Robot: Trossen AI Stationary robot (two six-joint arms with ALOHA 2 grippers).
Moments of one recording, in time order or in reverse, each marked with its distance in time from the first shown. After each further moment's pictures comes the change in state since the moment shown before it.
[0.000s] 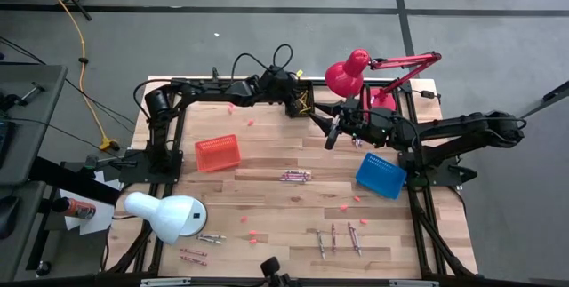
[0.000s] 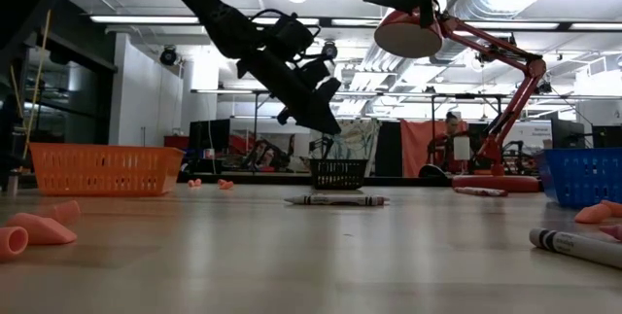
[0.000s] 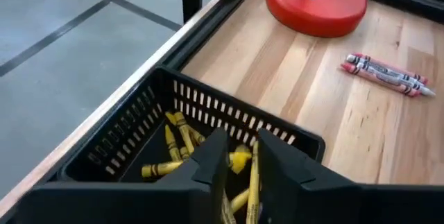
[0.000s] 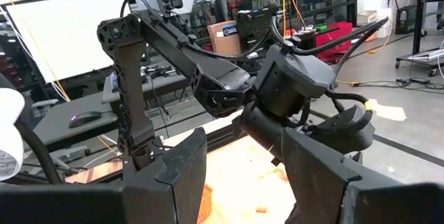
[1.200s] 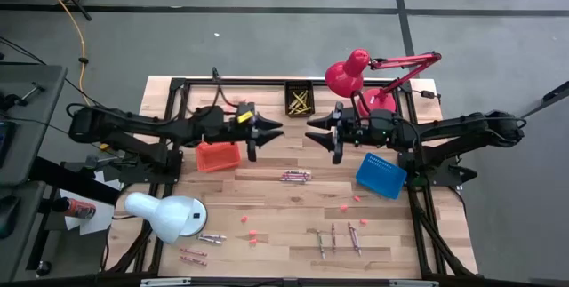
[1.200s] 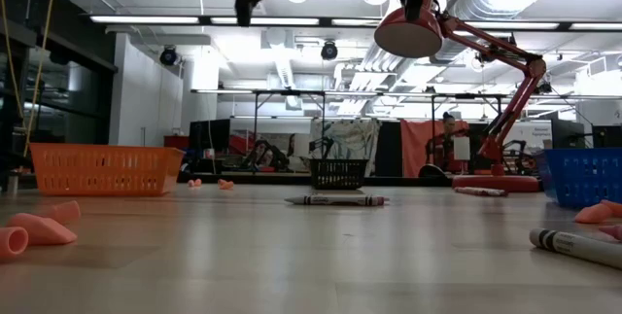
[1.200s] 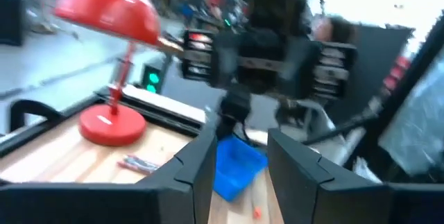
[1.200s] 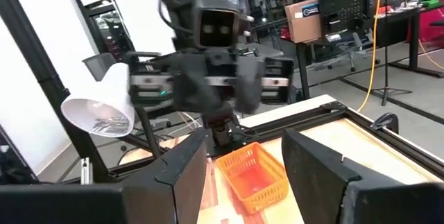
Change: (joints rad) left arm -0.427 -0.713 -0.567 0.466 -0.059 -0.266; right arm 0.023 0.000 0.000 0.000 -0.297 0.044
